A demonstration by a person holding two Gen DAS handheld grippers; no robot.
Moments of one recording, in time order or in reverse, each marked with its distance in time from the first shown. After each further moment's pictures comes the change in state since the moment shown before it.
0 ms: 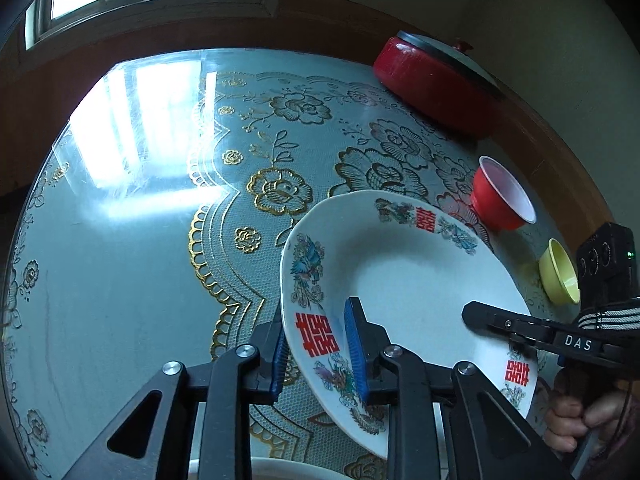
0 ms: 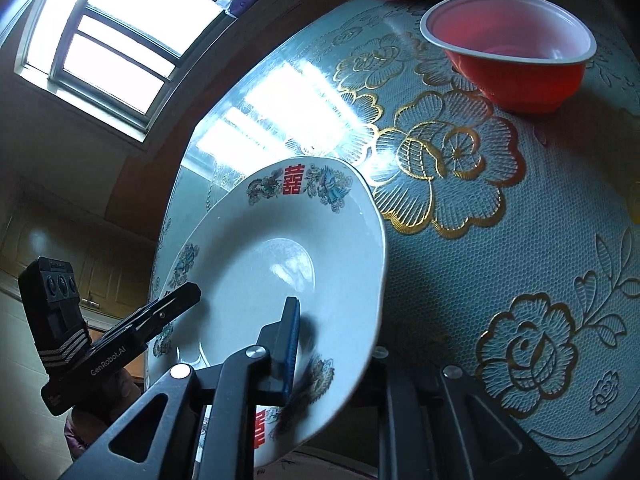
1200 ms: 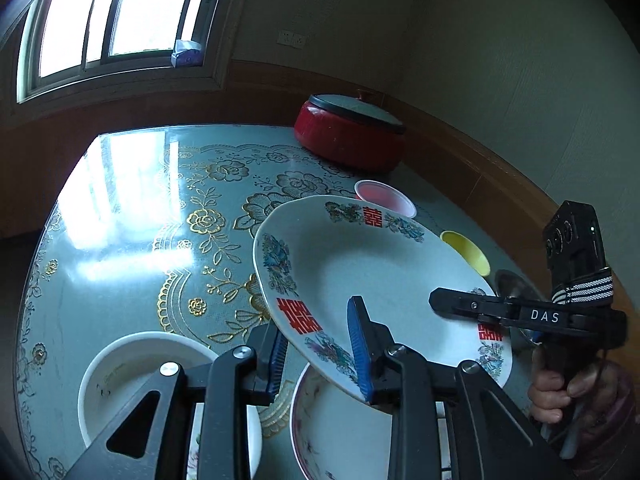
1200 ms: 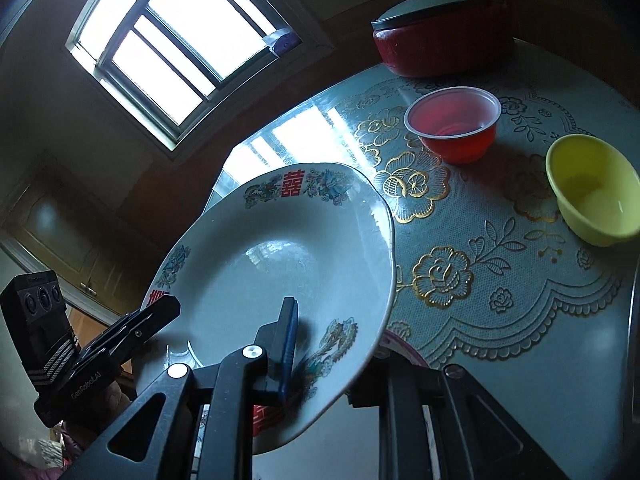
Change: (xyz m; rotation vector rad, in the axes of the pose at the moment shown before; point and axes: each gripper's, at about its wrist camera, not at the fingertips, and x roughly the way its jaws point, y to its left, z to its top) left arm -0.115 -0.078 -0.080 0.106 -0.233 -0.113; right arm -0.148 0.002 -0.094 -0.140 -0.165 -0.005
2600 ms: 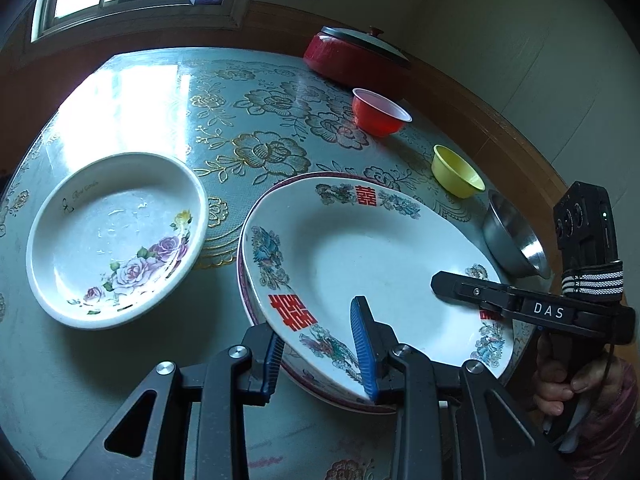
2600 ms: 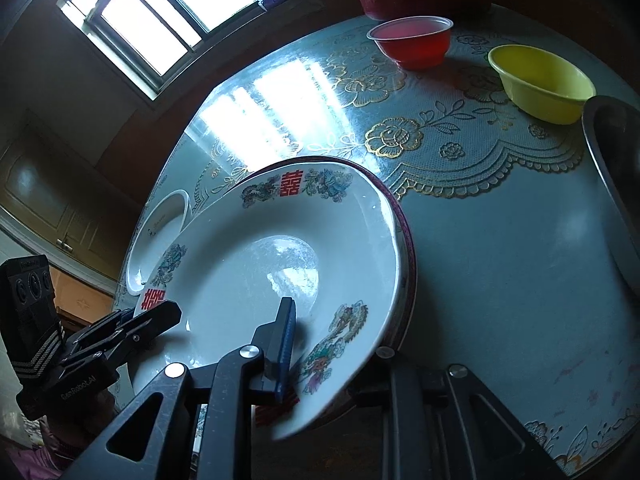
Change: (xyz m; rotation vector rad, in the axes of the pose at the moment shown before) left arm -0.007 -0.033 -0.107 -0.105 0.182 0.020; right arm -0.005 -0.023 -0.092 -0.043 0.151 -0.105
